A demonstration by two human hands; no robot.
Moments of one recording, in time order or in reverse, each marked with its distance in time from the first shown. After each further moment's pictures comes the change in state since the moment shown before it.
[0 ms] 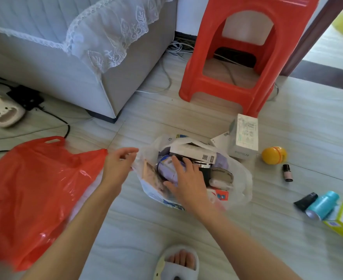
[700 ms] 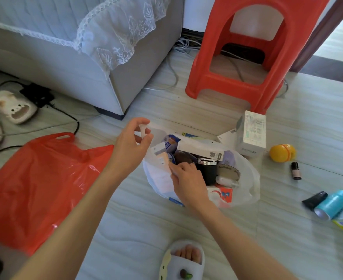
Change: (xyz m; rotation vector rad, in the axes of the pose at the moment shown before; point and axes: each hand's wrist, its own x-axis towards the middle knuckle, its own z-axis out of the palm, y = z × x) left_hand -0.023 0.056 -0.005 0.249 -0.100 0.378; right_hand -0.005 -0.013 0.009 0.090 0.048 -0.108
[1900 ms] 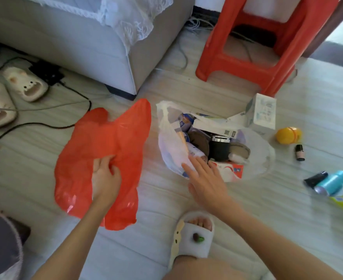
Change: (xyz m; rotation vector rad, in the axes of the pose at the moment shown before) left_hand -0.090 -0.148 -0.046 0.384 0.364 -0.139; right_hand -0.070 -0.012 0.008 -0.343 -0.083 -0.173
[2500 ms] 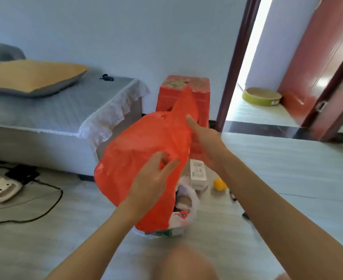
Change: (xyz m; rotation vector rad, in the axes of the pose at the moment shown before) left_hand -0.072 0.281 -0.101 -0.216 -0.005 1.116; right_hand -0.069 0.035 -0.320 1.585 0.536 0.571
